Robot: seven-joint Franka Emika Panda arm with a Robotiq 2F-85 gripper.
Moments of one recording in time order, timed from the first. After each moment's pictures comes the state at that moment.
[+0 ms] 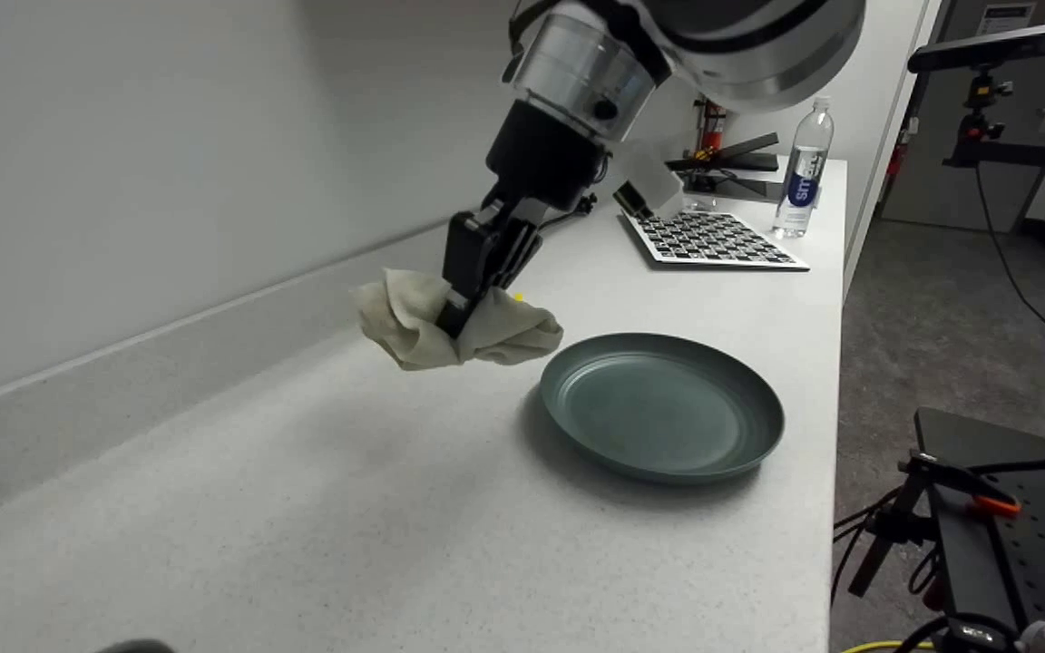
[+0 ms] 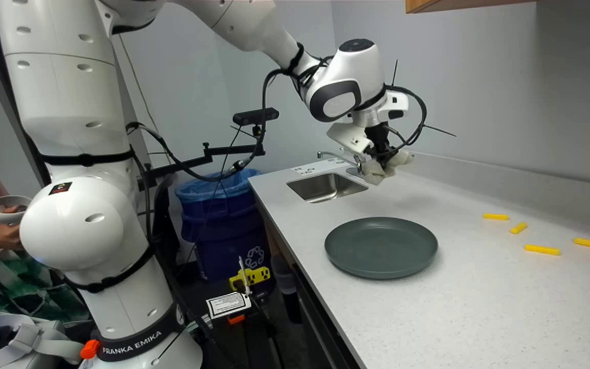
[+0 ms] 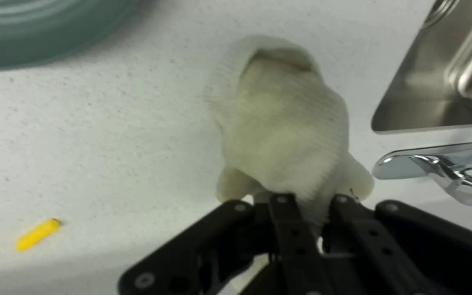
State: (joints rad) arm 0.15 0.16 0.15 -2.16 0.57 2.74 -0.31
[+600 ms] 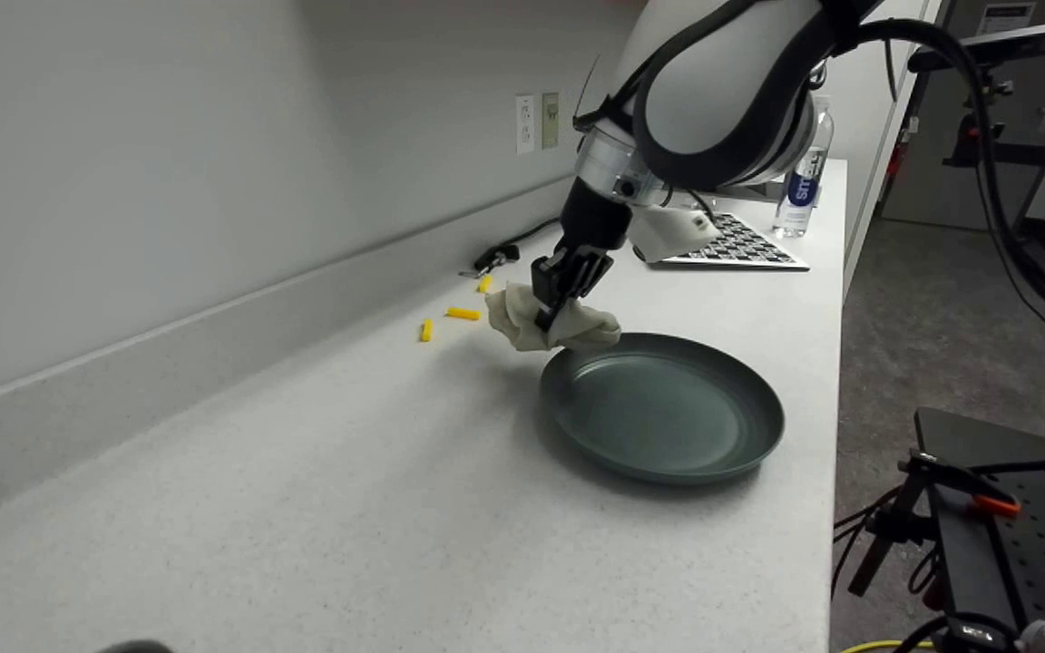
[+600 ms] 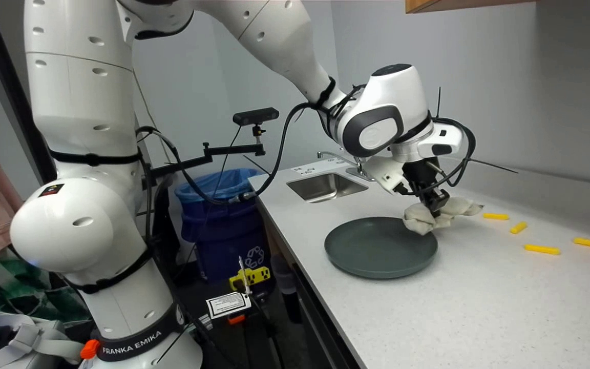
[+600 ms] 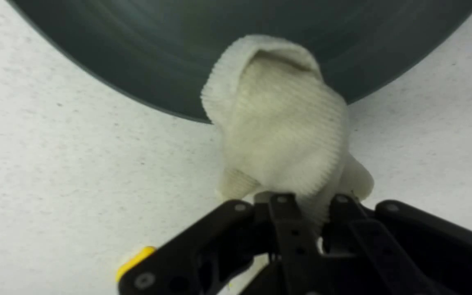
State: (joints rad) arm 0.07 0.27 -0.02 -2.22 0.25 2.85 0.00
